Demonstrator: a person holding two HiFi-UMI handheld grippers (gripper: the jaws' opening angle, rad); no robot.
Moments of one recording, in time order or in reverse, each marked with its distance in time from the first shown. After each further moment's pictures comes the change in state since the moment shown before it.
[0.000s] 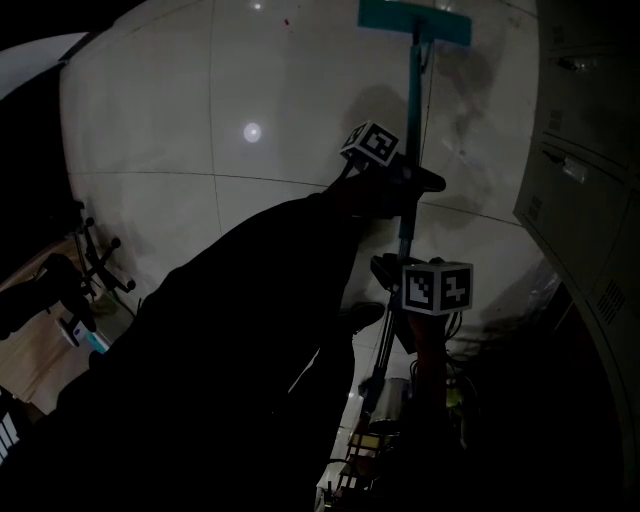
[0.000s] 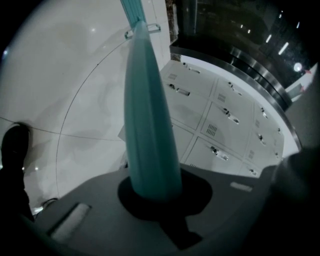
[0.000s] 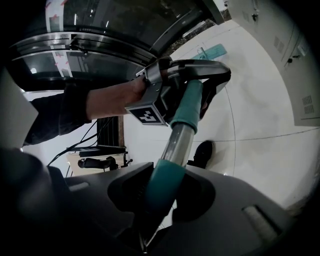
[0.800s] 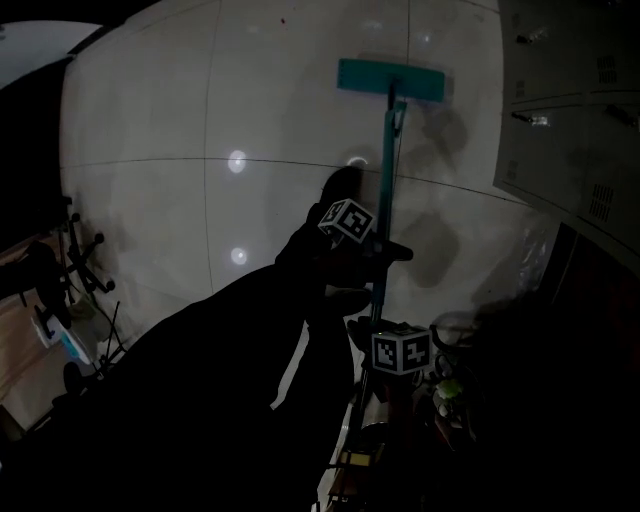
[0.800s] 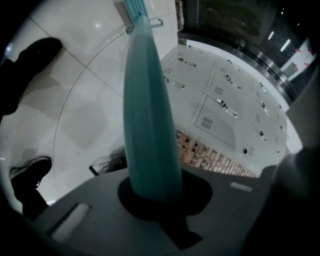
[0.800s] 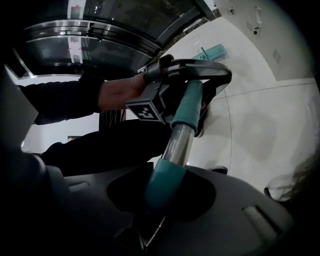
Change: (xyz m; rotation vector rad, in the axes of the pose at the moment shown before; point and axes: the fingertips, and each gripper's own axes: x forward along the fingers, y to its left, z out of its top) left arm 0.046 0.087 -0.286 -0.019 0.031 0.026; right arm -0.006 0.005 -0.303 -0.024 0.025 -0.006
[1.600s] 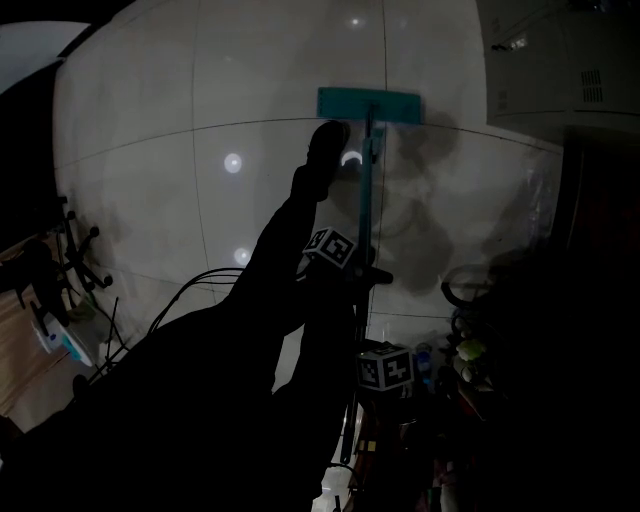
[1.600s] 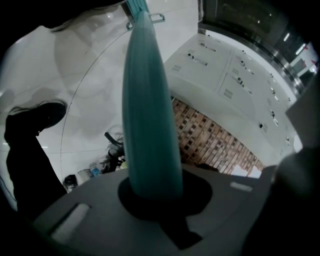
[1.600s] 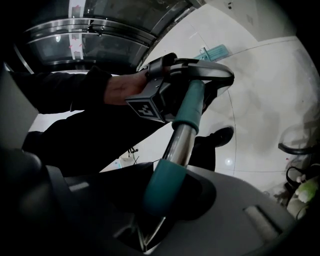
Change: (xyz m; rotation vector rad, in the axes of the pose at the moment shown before) left arm 0.032 0.135 -0.213 -0.100 0.068 0.070; right arm 0.047 0.005 -0.224 0.054 0.020 0.062
